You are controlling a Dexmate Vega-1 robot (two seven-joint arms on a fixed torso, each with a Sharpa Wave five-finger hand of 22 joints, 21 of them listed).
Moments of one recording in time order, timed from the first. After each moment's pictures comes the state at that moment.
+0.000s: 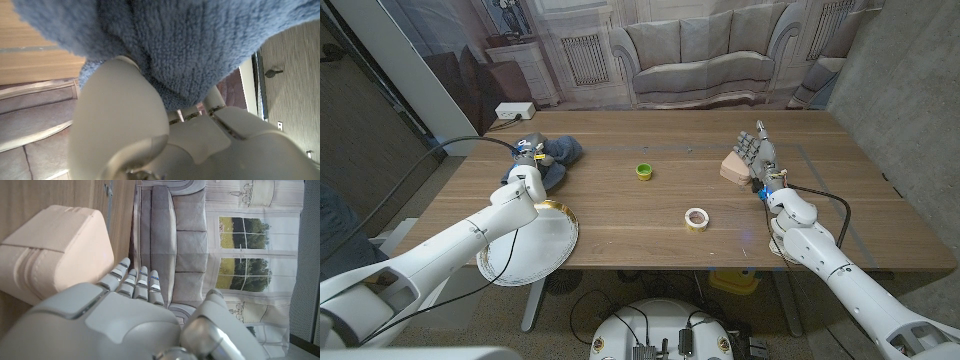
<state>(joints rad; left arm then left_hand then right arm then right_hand) 0.70 0.79 0.64 -1.59 0.29 0.66 0.43 1.42 0.11 0.16 -0.13 0.18 0.81 -0.04 0.41 0.24 0.80 -0.12 0.37 0.35 0.81 -0.05 0.33 0.27 0.83 0.00 0.37 0.18 -0.95 -0.48 -0.30 -1.42 0.75 0.28 -0.05 0.19 0.01 0.15 -0.06 0.21 0.26 0.05 0.20 0.19 0.27 0.08 0.22 0.18 0.15 0.03 0.19 0.18 0.26 -0.04 0.20 0.18</state>
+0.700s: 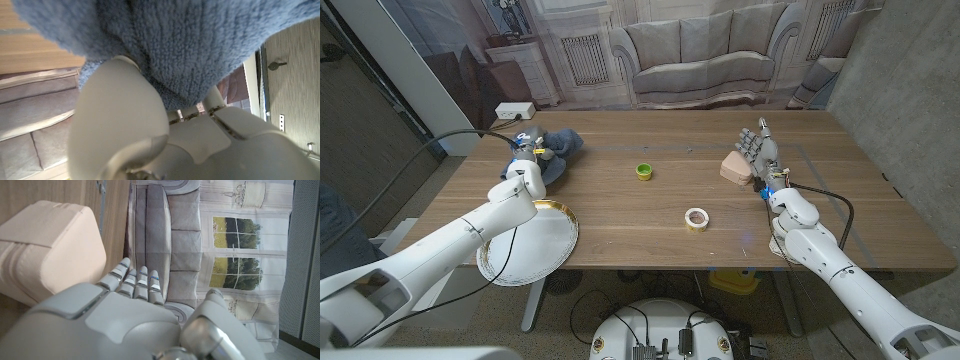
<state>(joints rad) 0.72 0.82 0.62 -1.70 0.31 0.72 0.42 1.42 0.11 0.16 -0.13 0.18 0.81 -0.03 0.42 0.24 0.82 -0.12 0.36 0.36 0.82 -0.05 0.33 0.28 0.84 0.00 0.37 0.18 -0.97 -0.49 -0.30 -1.44 0.75 0.30 -0.05 0.19 0.01 0.15 -0.06 0.20 0.26 0.05 0.20 0.19 0.27 0.08 0.22 0.18 0.15 0.03 0.19 0.18 0.26 -0.04 0.20 0.18</state>
